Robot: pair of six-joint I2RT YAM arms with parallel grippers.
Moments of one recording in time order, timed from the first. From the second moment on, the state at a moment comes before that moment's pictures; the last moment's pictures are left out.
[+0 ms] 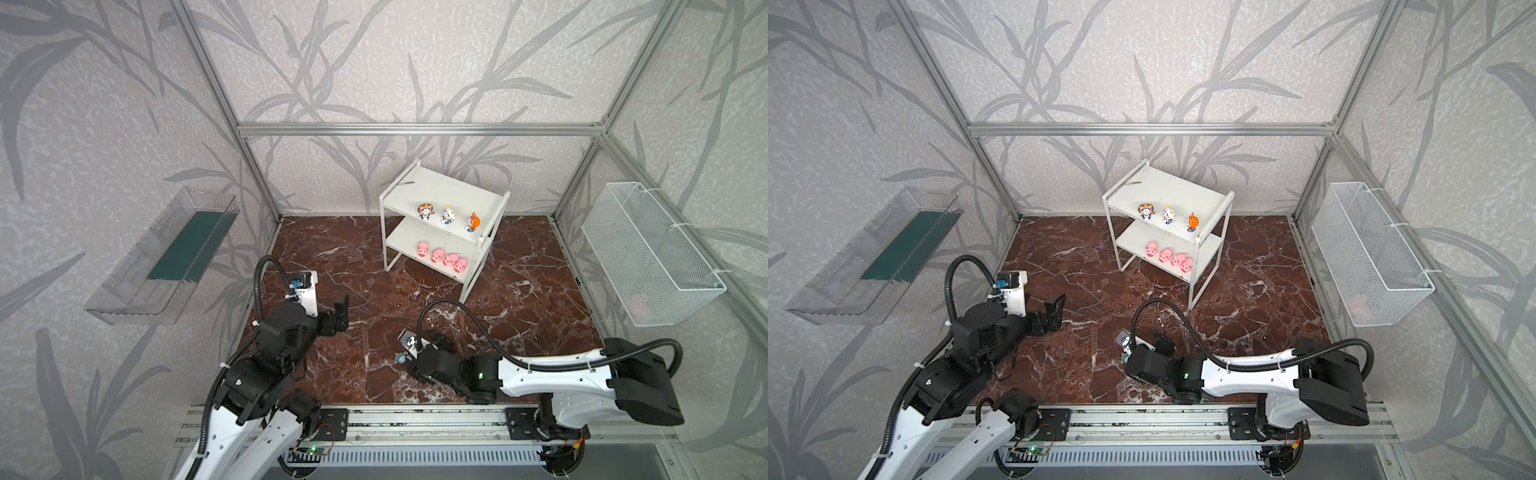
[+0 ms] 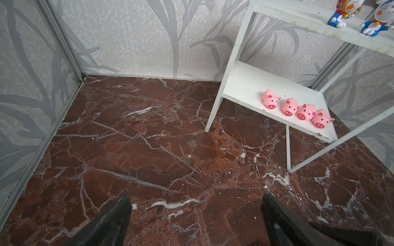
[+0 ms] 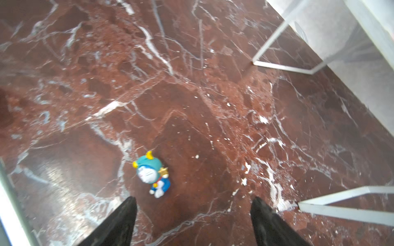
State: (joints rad) left arm -0.45 0.51 0.81 -0.70 -0.22 -0.29; right arm 1.30 1.37 0.69 -0.09 0.49 0.17
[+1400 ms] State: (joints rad) left arm -0.45 0.46 0.80 -0.70 -0.16 -0.31; right arm 1.05 1.69 0.76 0.01 -0.23 -0.10
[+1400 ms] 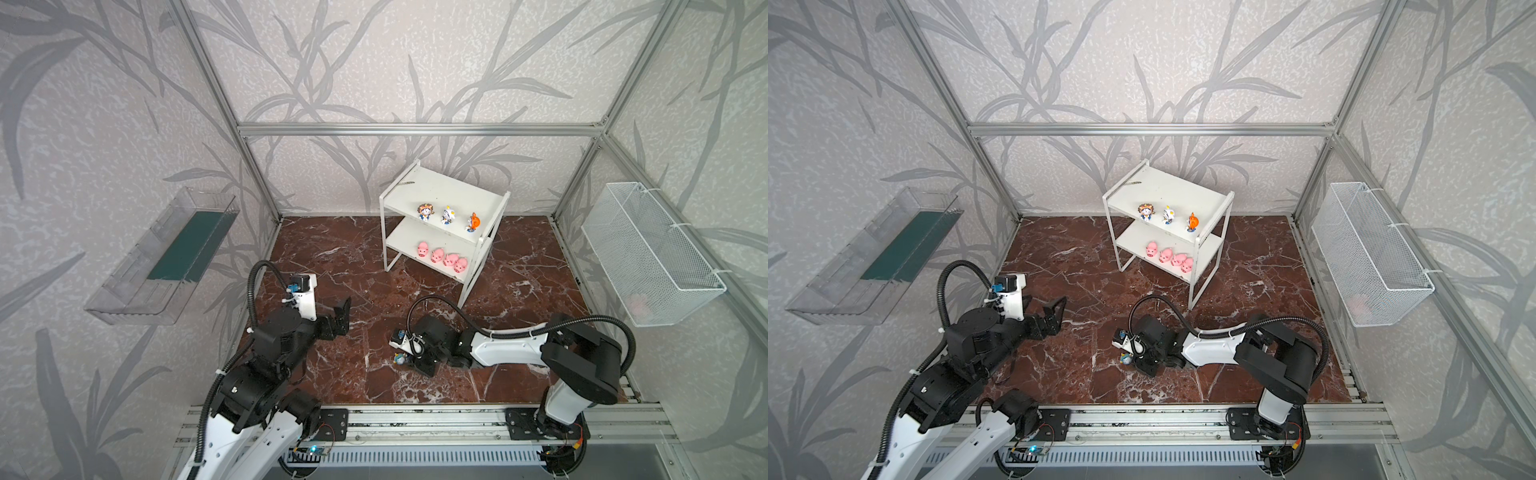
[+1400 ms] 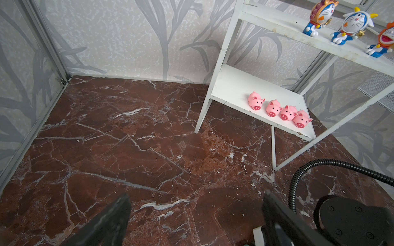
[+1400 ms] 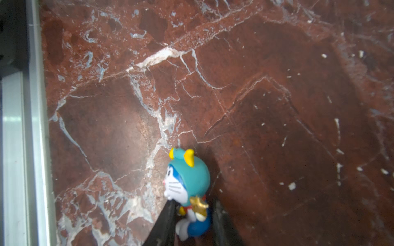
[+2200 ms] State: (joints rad) left arm -0.47 0.65 0.72 -0.44 0.30 -0.38; right arm 1.05 1.28 0.65 0.03 -0.01 0.21
